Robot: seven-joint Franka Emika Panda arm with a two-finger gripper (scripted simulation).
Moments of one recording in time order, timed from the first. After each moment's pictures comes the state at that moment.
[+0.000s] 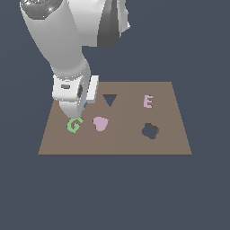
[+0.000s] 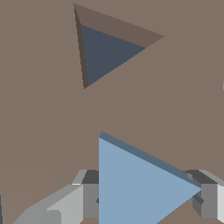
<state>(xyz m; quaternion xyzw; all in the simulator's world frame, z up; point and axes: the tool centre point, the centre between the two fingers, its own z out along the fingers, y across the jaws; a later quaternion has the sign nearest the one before) -0.049 -0.118 0.033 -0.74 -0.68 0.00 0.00</state>
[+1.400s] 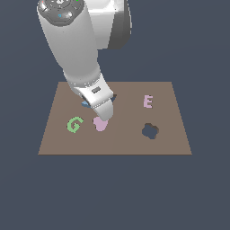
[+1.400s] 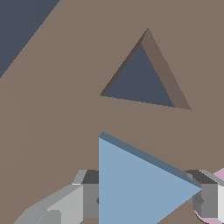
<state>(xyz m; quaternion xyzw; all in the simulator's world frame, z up) -0.024 -0.081 0.036 -0.44 -0.90 0.00 0.00</state>
